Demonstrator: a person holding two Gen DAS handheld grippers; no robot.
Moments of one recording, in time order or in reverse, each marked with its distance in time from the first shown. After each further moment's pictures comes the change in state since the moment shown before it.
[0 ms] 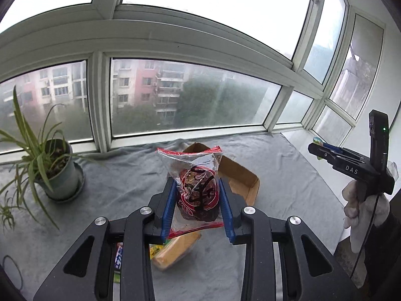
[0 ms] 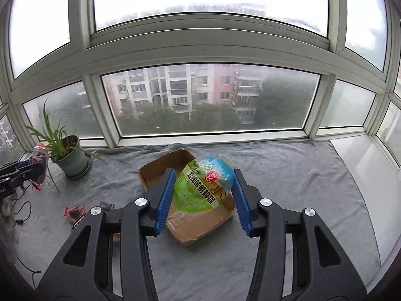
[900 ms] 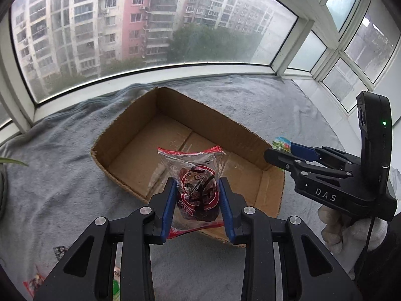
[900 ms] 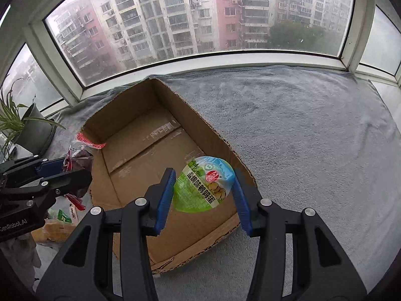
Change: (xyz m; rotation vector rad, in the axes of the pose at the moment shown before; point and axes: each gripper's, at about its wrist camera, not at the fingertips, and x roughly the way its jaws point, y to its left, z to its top) left arm 0.238 -0.051 -0.016 0.029 0.341 -0.047; right arm 0.231 -0.040 -0.082 0.067 0.331 0.085
